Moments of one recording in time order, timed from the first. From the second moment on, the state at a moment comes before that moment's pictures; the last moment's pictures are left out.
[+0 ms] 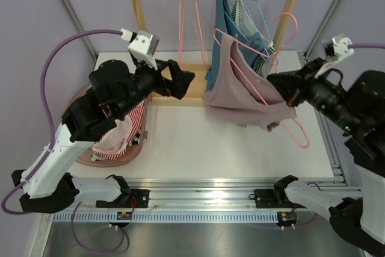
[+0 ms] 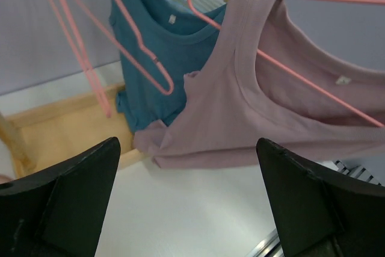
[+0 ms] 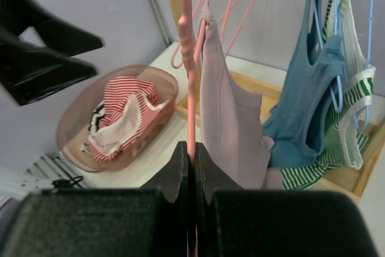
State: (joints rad) left arm -0.91 1.16 1.75 -0.67 -0.27 -0.25; right arm 0.49 1.04 1.91 -0.91 -0.14 0.21
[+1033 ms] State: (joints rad) left arm -1.17 1.40 1.77 -0.48 -0.61 0.04; right arm 0.49 0.89 1.81 -0.99 -0.34 0.30
